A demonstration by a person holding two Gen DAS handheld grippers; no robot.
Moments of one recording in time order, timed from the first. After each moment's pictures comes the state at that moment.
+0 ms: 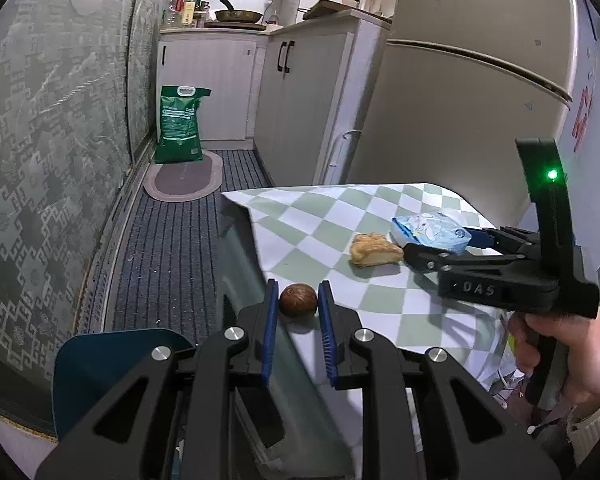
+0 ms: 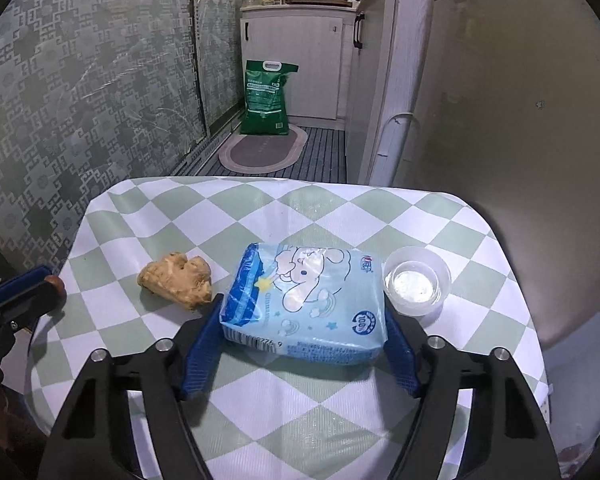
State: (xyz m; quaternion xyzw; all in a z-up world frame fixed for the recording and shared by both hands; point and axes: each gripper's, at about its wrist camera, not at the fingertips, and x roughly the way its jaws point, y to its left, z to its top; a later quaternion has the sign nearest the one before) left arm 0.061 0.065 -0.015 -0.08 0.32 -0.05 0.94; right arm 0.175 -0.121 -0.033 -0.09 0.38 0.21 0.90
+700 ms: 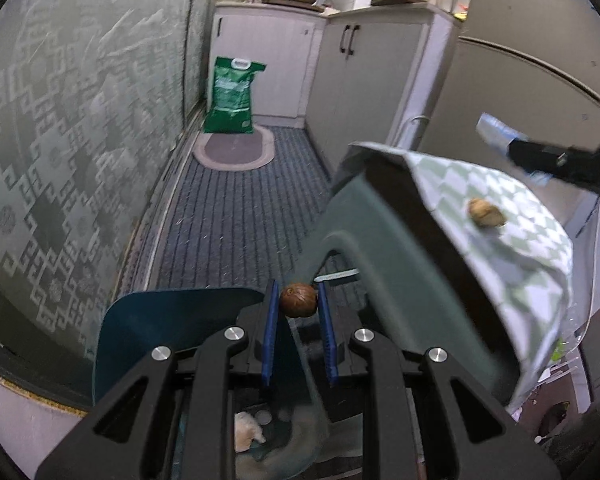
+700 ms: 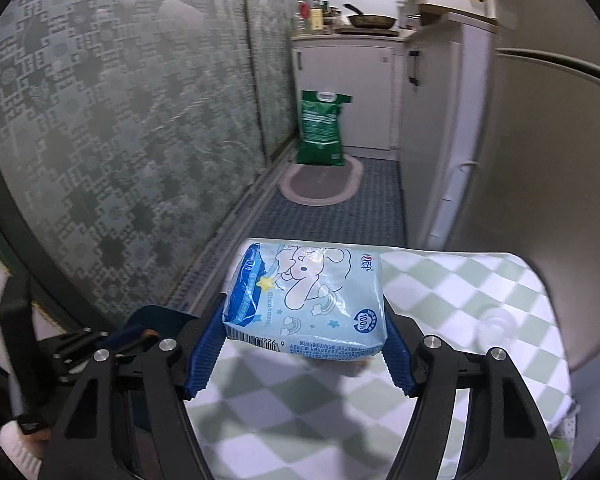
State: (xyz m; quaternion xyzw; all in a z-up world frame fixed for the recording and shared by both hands) left arm 0.038 0.148 -0.058 -0.10 0.36 0.02 0.93; right arm 0.136 -0.055 0.026 -0.06 0.34 0.30 0.89
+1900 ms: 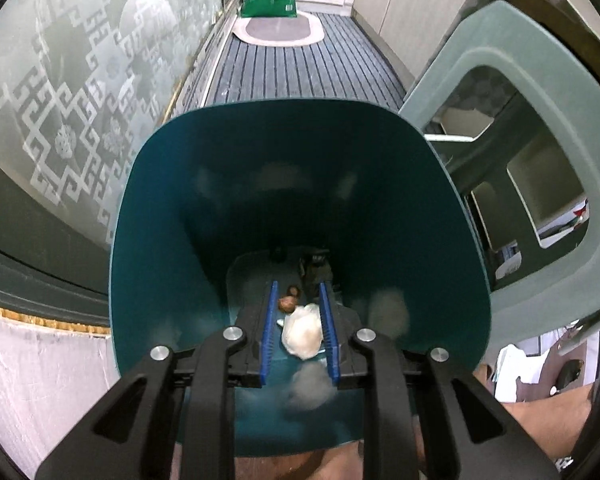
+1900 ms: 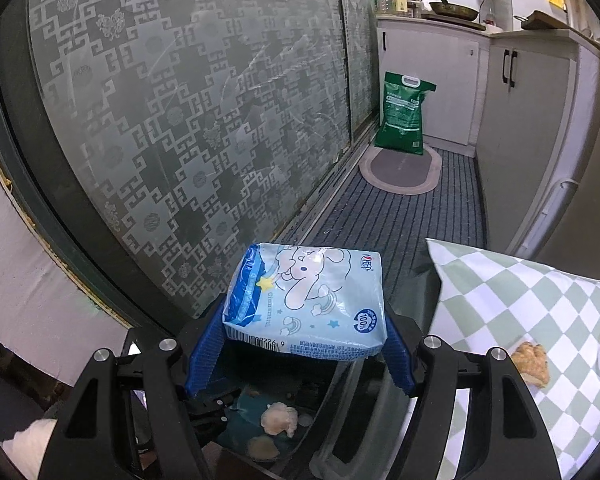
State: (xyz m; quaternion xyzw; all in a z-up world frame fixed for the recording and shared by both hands) left arm 0.013 0.206 -0.177 -0.10 0.54 0.05 0.84; right arm 0.099 0.068 0.012 -0.10 0.37 0.40 0.84
